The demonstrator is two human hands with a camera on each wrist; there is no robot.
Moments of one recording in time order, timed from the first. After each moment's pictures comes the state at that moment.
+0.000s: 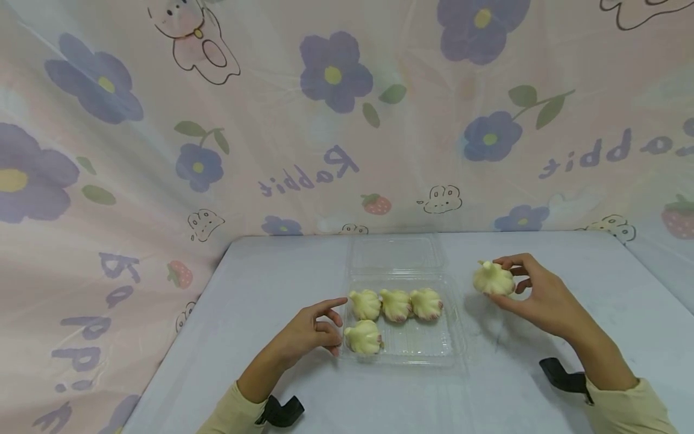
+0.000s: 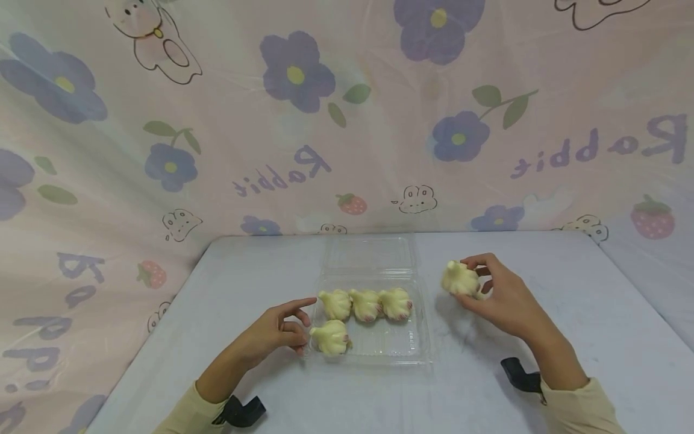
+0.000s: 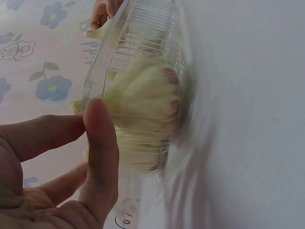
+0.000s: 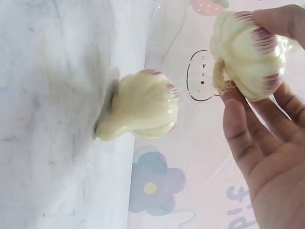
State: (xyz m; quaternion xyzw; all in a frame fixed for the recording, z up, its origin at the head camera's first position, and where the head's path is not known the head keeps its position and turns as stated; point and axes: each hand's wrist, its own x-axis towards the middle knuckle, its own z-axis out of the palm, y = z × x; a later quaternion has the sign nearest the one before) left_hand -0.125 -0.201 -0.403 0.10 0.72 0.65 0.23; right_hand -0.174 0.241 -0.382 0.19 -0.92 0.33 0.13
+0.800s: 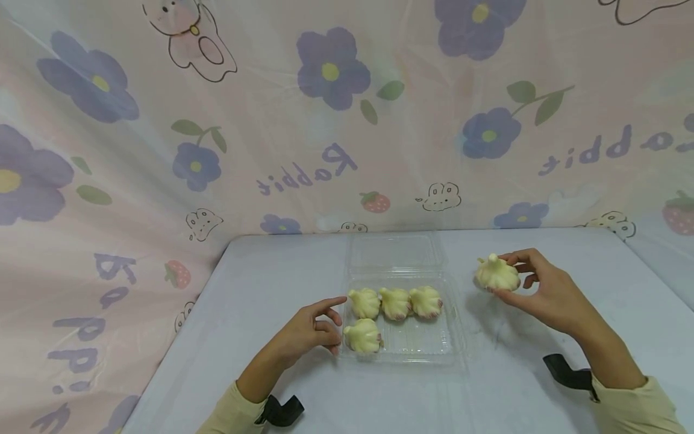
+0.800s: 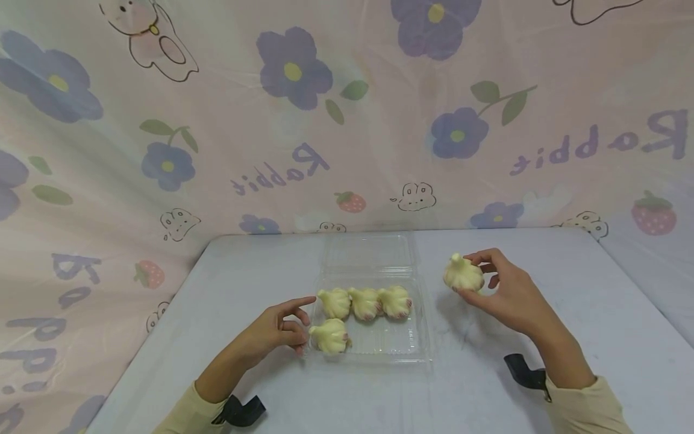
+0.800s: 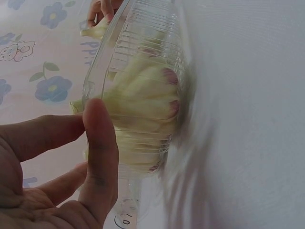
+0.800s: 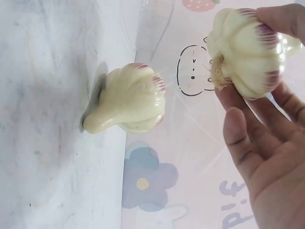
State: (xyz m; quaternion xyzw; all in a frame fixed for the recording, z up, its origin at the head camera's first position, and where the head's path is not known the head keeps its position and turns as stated) left_hand -0.125 -0.200 -0.405 0.10 0.72 0.64 0.23; right_hand -0.170 0.246 -0.377 0.18 -0.92 0.33 0.14
